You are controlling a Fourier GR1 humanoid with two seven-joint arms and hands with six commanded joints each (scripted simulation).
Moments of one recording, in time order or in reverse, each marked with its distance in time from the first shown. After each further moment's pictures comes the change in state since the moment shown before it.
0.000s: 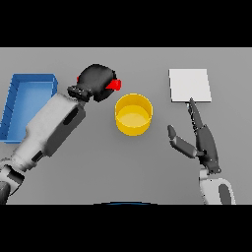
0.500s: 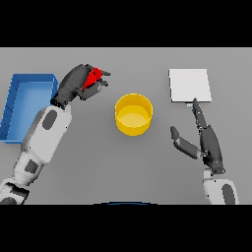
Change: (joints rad) left arm 0.187 -0.075 0.336 -0.063 0.338 0.141 -0.121; right arm 0.006 -0.035 -0.012 -0.001 0.008 0.003 -0.030
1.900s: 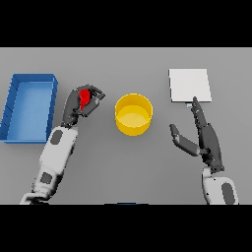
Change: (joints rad) left arm 0.128 -0.207 0.275 0.223 0.180 0.173 -0.243; right arm -0.022 0.021 -0.013 0.007 -0.048 0.008 0.045
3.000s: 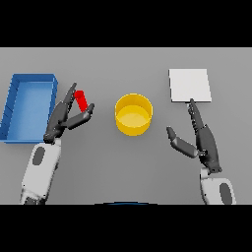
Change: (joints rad) left arm 0.257 0.074 -0.092 -0.397 0.035 -0.157 0.213; right arm 0.009 0.009 0.013 0.018 0.006 0.005 -0.039
